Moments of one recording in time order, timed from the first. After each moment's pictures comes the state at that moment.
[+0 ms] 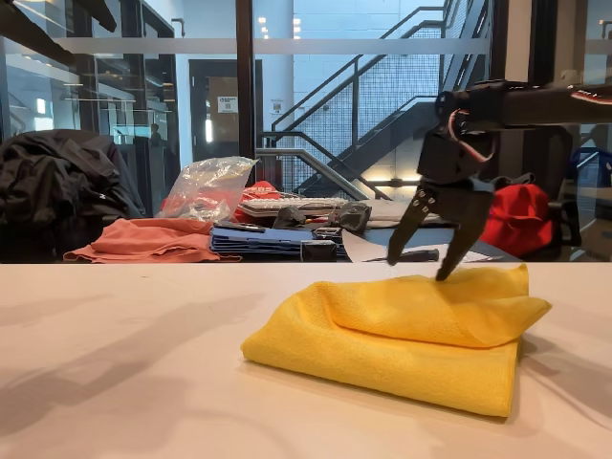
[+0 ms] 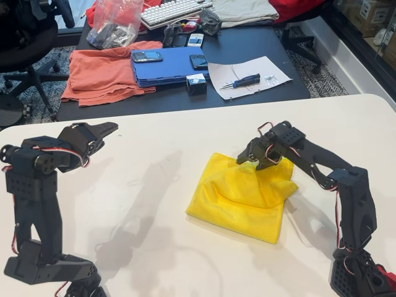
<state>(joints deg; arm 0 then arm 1) -37.7 74.0 61.7 76.1 -38.8 25.1 118.9 58.1 98.7 27.0</state>
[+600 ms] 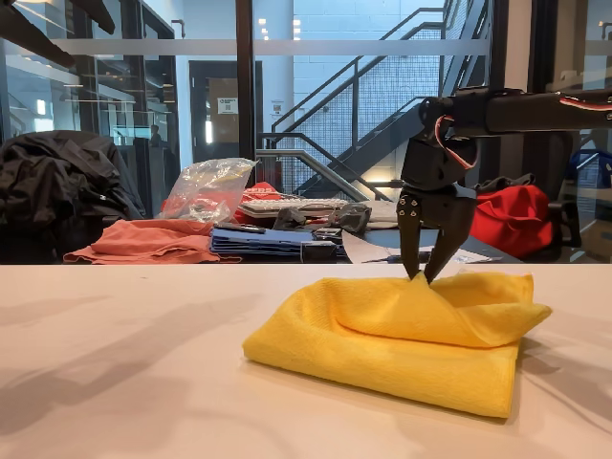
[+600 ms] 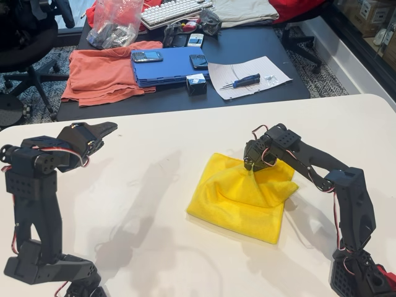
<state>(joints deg) -39.6 73.0 57.9 74.8 -38.6 25.0 118.9 58.1 98.7 27.0</state>
